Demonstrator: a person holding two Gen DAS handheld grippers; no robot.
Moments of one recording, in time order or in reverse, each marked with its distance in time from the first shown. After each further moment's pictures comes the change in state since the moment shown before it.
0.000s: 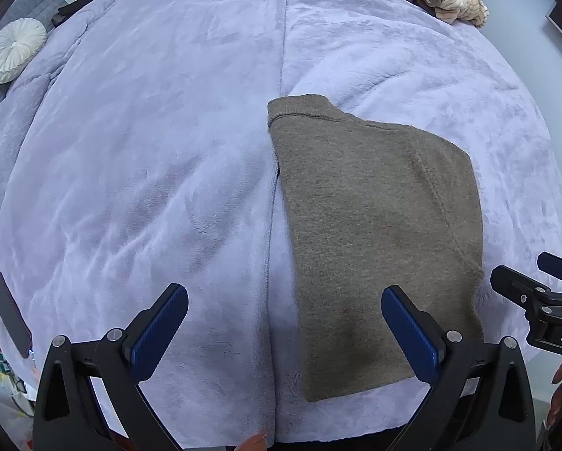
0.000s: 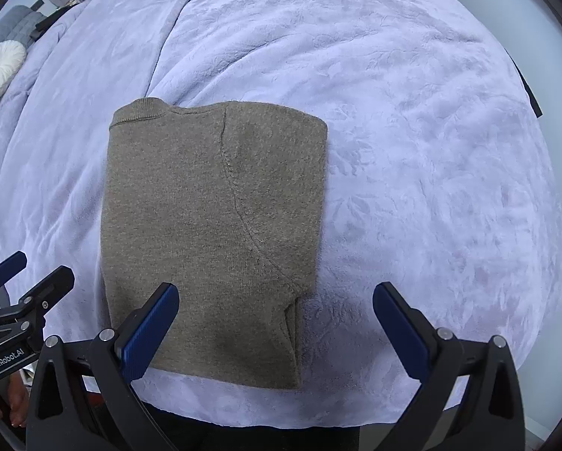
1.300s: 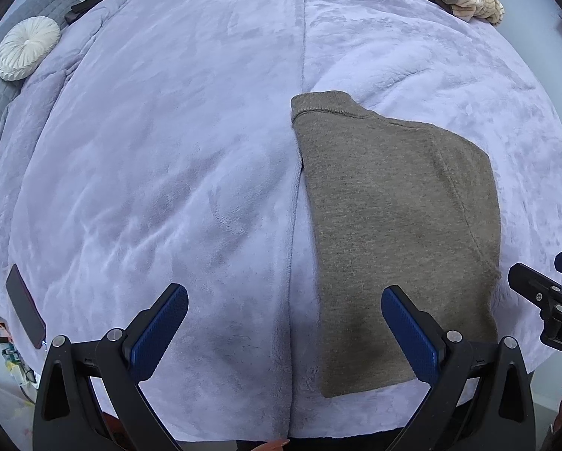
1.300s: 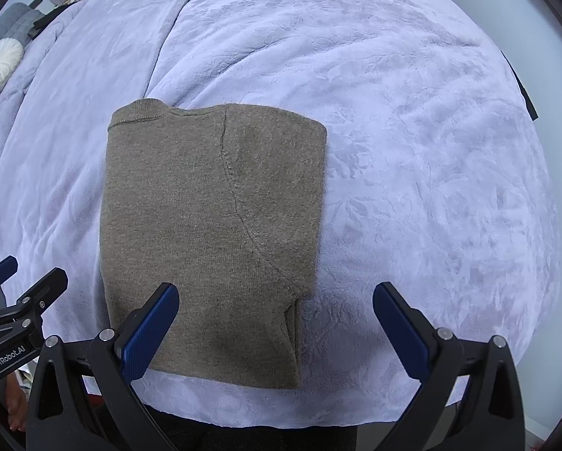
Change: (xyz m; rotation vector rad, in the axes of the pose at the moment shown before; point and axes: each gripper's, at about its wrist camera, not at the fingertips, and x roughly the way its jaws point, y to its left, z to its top) left arm -0.002 0.007 -0.001 -0.018 0.017 0.069; right arm -0.004 0.000 0.001 -0.002 -0.003 -0.018
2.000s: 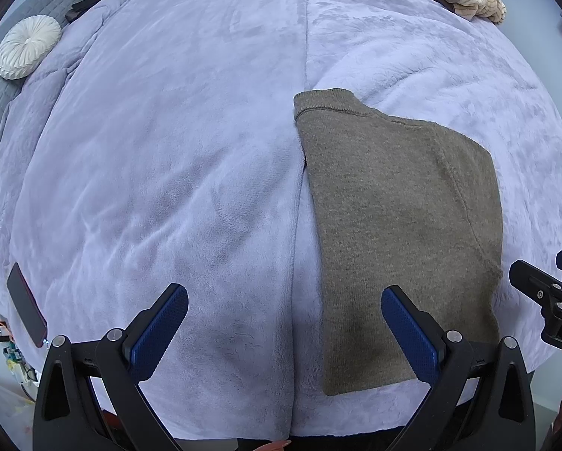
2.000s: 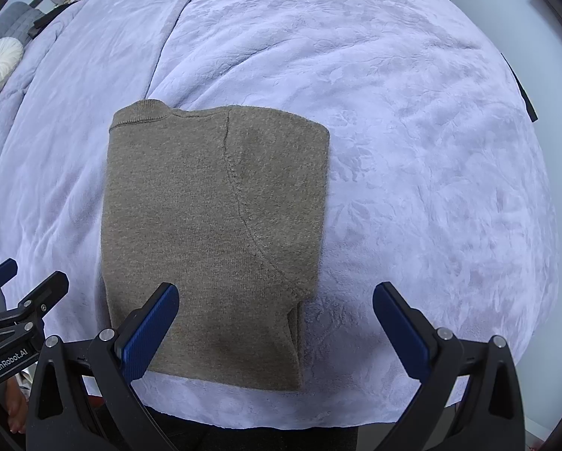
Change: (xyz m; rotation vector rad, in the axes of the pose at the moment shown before) left arm 0.000 0.002 0.000 -0.007 0.008 0.004; right arm -0.002 0.001 0.002 -0.005 -0.002 -0.006
